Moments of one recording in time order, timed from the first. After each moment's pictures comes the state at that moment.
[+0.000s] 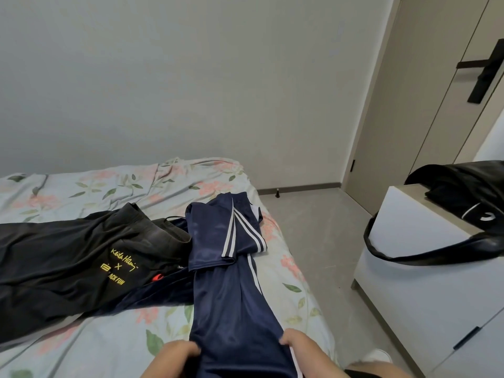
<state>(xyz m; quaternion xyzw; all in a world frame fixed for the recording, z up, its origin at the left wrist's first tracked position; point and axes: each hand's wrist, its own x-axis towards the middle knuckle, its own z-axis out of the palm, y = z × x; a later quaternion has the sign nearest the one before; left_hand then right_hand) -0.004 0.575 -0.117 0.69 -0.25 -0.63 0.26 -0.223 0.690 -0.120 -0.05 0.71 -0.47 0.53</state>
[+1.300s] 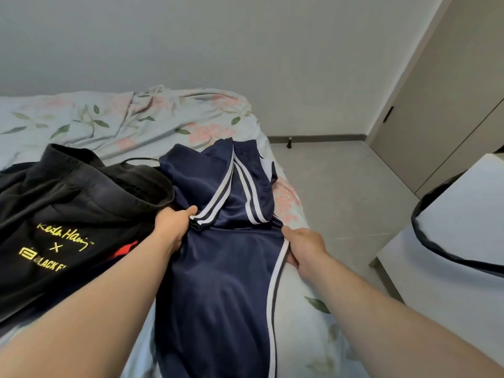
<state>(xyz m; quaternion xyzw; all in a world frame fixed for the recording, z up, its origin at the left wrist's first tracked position) -0.114 0.298 -0.156 0.66 -0.43 -0.50 0.35 -0.337 0.449 -0.163 -0.09 0.74 -0.51 0.43</state>
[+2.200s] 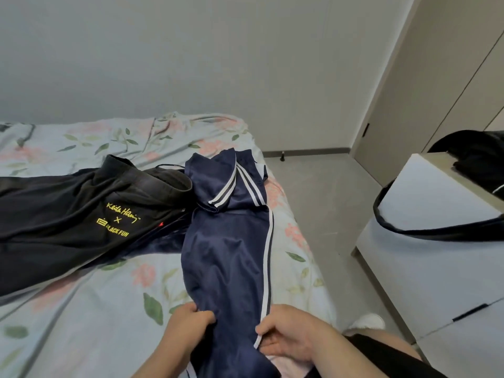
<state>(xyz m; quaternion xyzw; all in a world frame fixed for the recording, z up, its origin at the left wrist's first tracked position) -0.017 0.598 -0.128 0.64 -0.44 -0.60 0.18 -0.212 0.673 -0.118 -0.17 0.60 -0.30 0.72</state>
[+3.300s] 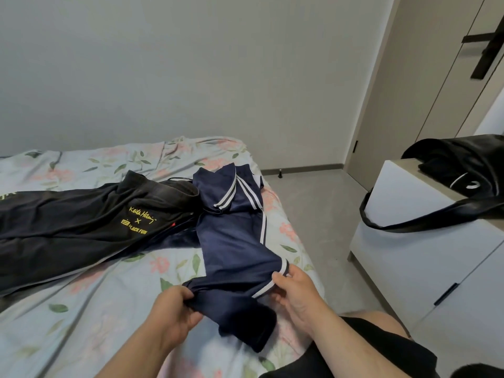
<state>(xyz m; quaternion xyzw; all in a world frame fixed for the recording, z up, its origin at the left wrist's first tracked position) 0.024 0.632 -0.075 0.55 -0.24 -0.73 0.31 -0.202 0.719 -0.087 -0.19 0.54 -0.63 0.52</state>
